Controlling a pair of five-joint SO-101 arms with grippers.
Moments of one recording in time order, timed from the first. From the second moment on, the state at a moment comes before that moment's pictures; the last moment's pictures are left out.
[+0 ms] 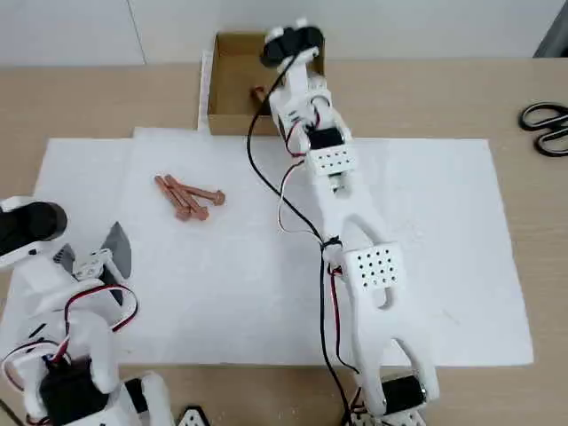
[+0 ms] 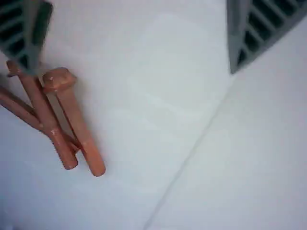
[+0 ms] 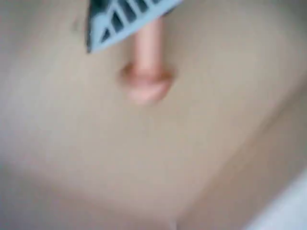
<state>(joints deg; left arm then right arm) -25.4 -82.3 56.6 71.6 11.2 -17.8 68.6 -68.4 29.9 3.8</state>
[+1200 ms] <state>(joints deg) -25.4 -82.3 56.6 76.2 3.8 -6.6 28.2 -89.4 96.7 10.2</state>
